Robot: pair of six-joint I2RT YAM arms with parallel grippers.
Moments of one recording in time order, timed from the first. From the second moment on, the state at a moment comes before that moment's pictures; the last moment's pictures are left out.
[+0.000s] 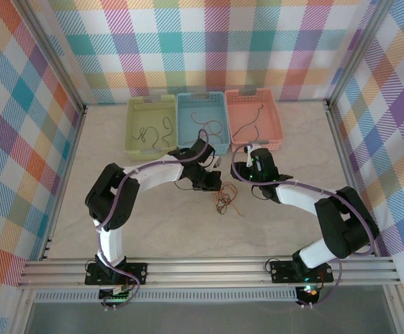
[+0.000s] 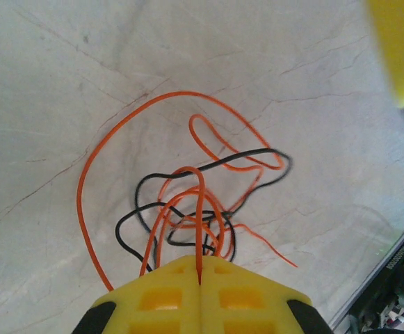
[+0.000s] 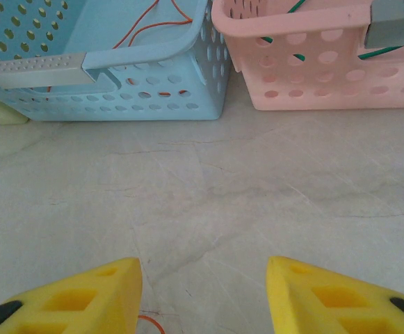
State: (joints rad) left arm -0.71 1.88 1.31 -0.52 0.44 -0.52; right arm 0.48 1.50 0.69 0.17 -0.02 0.37
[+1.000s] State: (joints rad) left arm -0.71 1.43 1.18 -0.50 0.35 -0.42; right arm 0.48 1.36 0.50 0.53 -0.28 0.32
